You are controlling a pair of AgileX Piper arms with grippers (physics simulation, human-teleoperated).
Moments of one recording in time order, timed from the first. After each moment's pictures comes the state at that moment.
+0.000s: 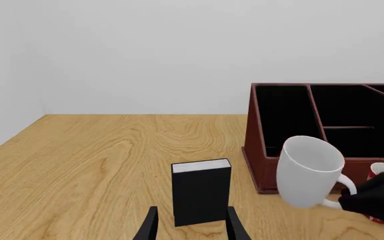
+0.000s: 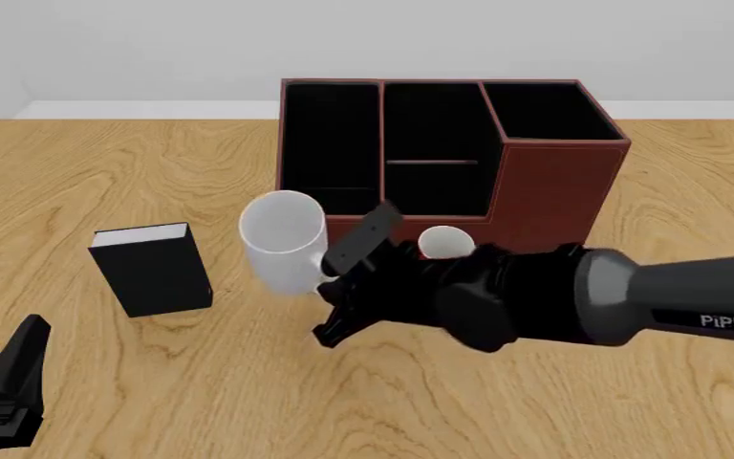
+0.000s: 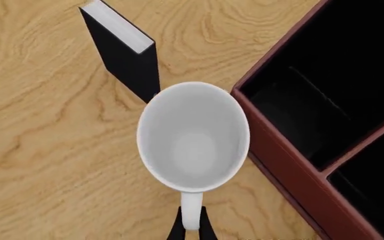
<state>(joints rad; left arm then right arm) 0.00 0.01 0.00 0.00 0.00 0.83 1.70 -0.94 -0.03 -0.08</state>
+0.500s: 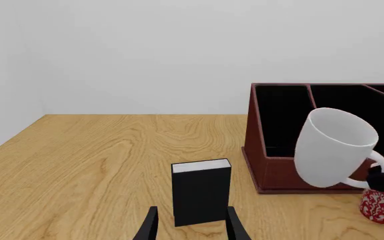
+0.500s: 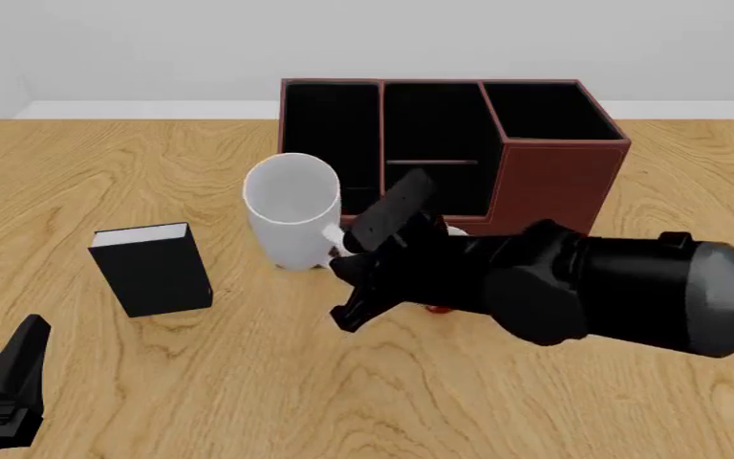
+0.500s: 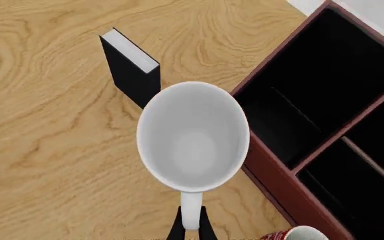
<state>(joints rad) 0.00 0.01 0.00 0.00 0.00 0.83 1.52 -0.91 0.03 -0.11</state>
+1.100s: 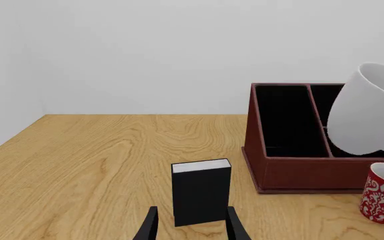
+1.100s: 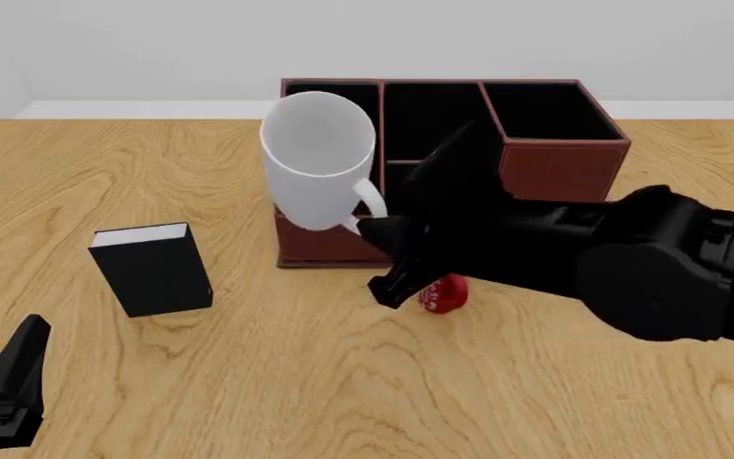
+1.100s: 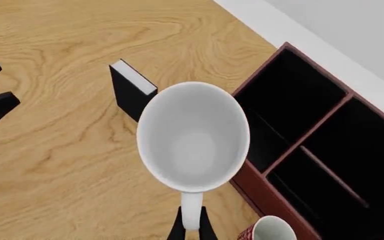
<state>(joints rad) 0.00 0.01 0.00 0.00 0.00 0.81 1.30 -0.89 0.13 -0.15</state>
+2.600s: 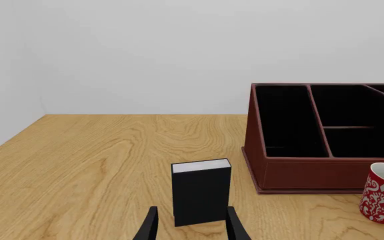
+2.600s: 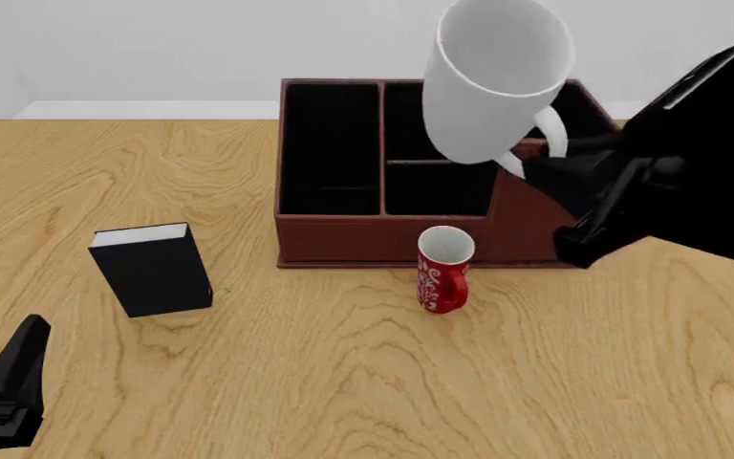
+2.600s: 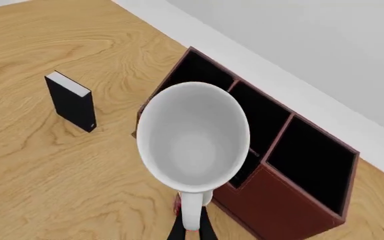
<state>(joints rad) 0.00 0.01 0.00 0.00 0.00 0.57 0.89 -0.85 0.39 -0.23</state>
